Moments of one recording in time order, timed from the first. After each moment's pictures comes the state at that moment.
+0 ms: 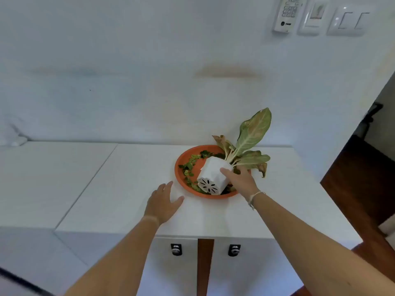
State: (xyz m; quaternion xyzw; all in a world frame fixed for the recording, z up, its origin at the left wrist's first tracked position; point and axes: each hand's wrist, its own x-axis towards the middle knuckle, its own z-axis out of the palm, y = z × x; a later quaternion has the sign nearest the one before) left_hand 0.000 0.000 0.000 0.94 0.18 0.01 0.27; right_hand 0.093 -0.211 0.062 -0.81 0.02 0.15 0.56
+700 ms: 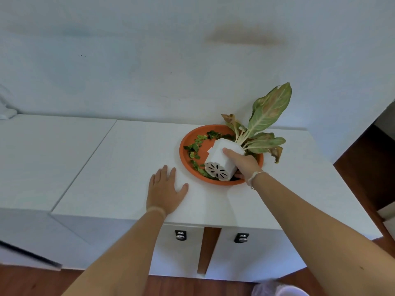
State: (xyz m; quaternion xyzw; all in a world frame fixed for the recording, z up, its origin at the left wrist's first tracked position) left_hand 0.010 0.011 -0.036 0.97 0.18 0.02 0.14; right_hand 0.136 -0.181 0.029 -0.74 0.12 0.22 0.63
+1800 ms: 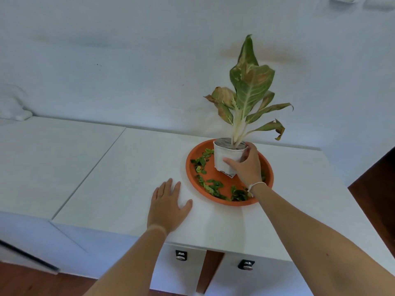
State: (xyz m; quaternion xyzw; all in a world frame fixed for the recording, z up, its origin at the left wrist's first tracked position) left_hand 0.012 0.012 -0.039 0.97 0.20 0.02 0.12; right_hand 0.178 -0.158 0.021 -0.82 -0.07 0.00 0.57
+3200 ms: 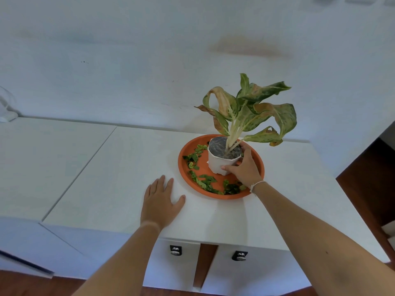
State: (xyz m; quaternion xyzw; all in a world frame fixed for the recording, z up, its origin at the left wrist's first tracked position) left_hand 0.012 0.011 -0.037 0.97 0.19 0.02 0.11; right_hand 0.176 -0.187 0.009 -0.83 -0.13 0.06 0.54
